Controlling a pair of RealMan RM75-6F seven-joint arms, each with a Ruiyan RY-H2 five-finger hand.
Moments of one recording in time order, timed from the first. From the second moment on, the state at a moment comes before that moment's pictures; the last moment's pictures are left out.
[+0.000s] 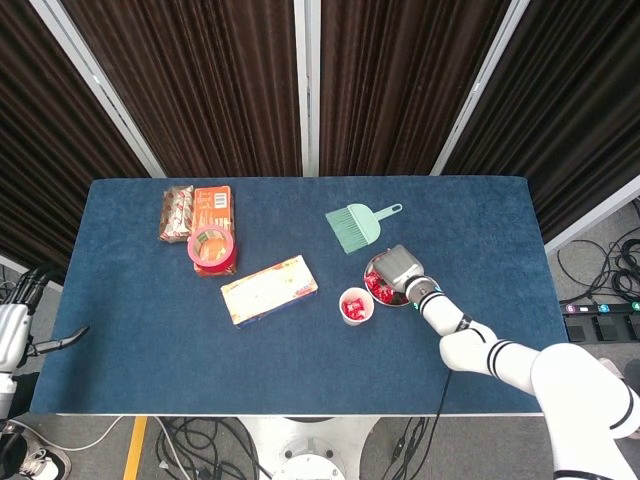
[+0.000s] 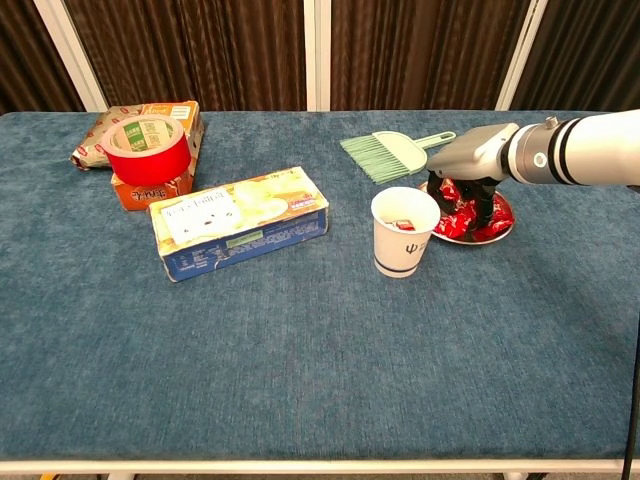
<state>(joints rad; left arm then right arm) -0.15 -1.24 -0.07 -1.24 1.50 1.46 -0.51 1.11 -1.62 -0.03 -1.04 -0.84 0.48 -0.52</state>
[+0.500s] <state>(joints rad) -0.15 -1.23 -0.07 -1.25 1.50 1.46 -0.51 1.12 -1.59 -0.04 -1.10 -0.80 0.53 -0.53</state>
